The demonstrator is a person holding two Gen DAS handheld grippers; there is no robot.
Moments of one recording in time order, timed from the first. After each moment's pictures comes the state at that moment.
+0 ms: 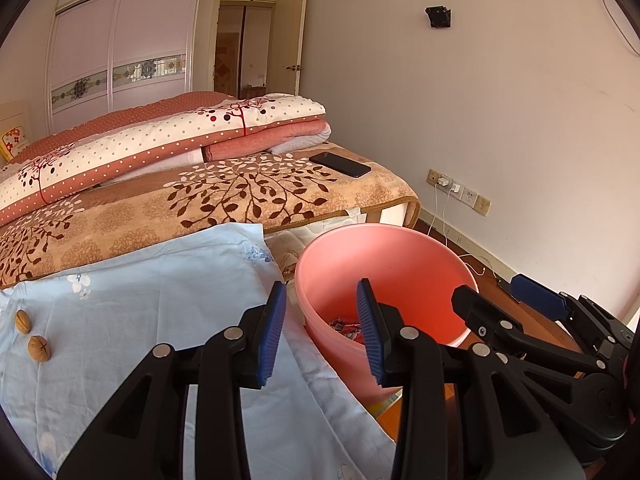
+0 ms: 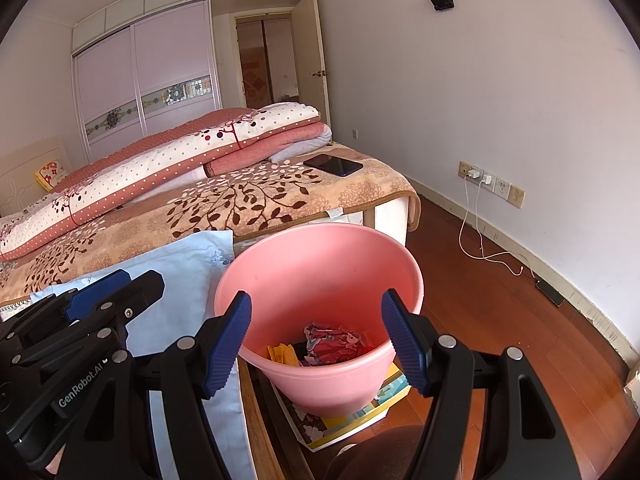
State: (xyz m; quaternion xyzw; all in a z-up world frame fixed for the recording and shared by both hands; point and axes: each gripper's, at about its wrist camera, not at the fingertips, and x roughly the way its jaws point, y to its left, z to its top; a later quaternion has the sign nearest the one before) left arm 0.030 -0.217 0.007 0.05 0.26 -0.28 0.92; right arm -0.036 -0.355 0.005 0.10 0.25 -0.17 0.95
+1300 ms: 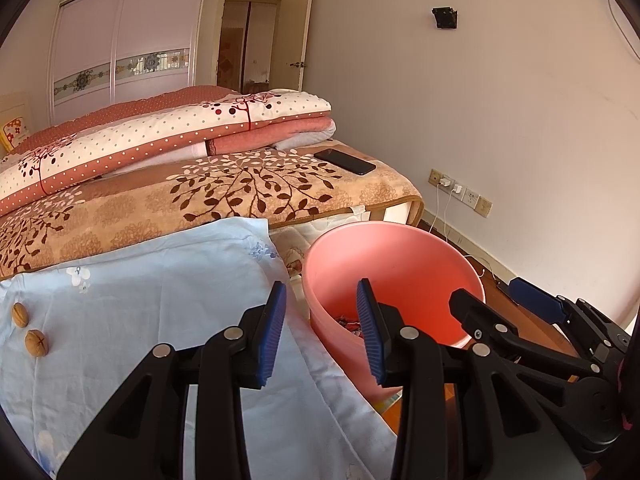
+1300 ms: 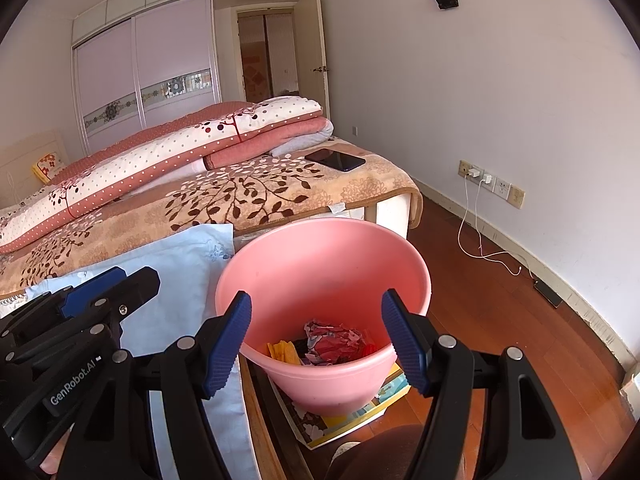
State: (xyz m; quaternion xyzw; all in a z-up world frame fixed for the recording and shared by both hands) left arm 0.036 -0.210 0.003 0.04 0.27 -0.27 0.92; right arm -0.031 -0.350 -0.002 0.09 0.26 -0.17 0.94
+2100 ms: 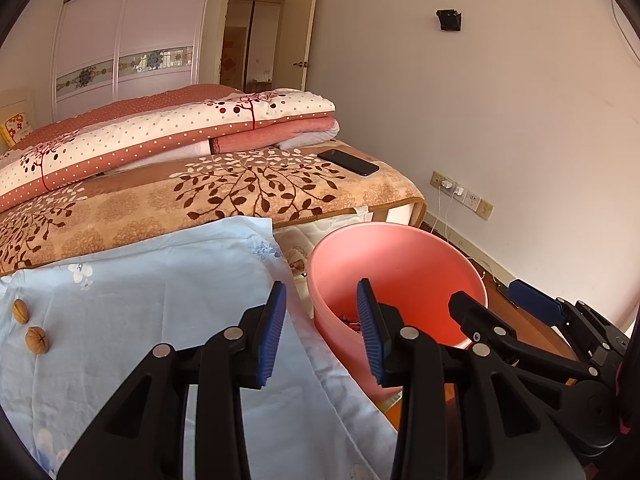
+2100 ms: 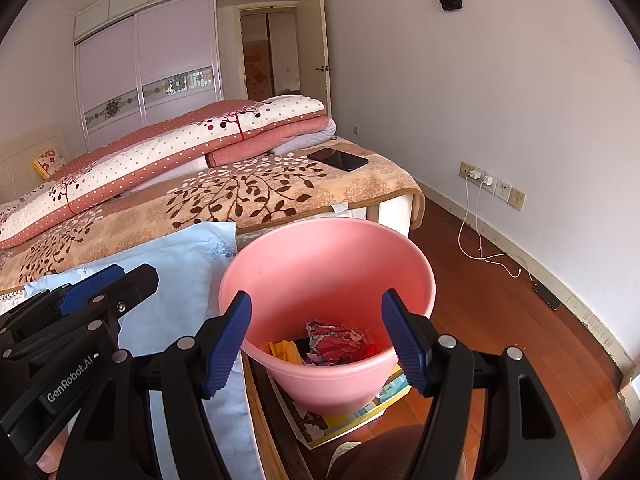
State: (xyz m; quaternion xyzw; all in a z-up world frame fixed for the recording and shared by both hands) left arm 0.039 -0.205 0.004 0.03 0.27 -0.27 0.92; right arm -0.028 -0.346 -0.001 0.09 0.26 -0.17 0.94
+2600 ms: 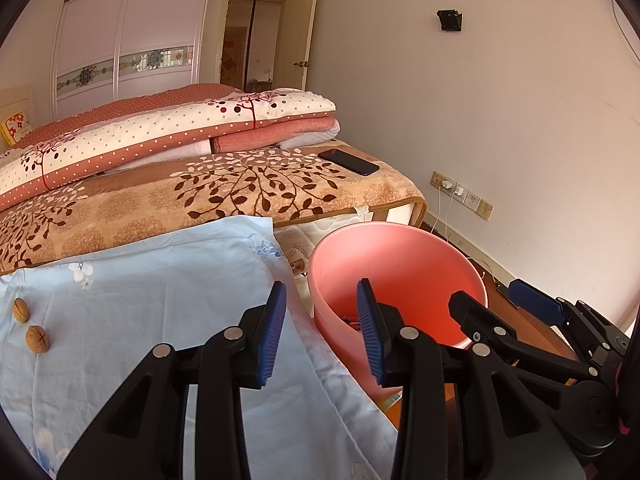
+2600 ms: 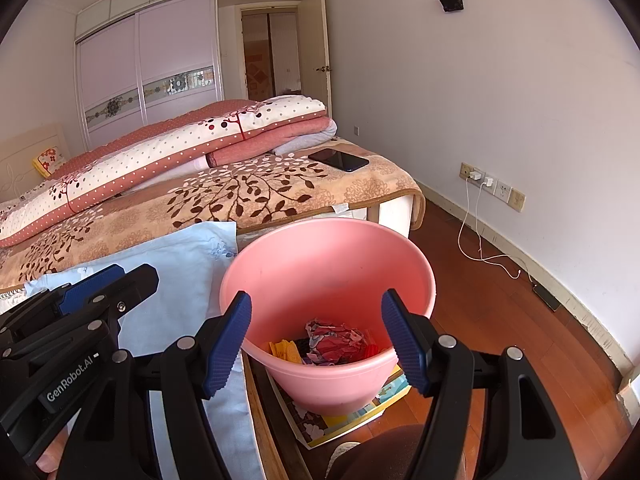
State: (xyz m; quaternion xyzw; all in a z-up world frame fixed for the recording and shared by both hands) left arm 0.039 -0.205 0.004 0.03 0.27 -0.27 0.92; right arm -0.027 -0.345 0.000 0.09 0.26 -0.17 0.94
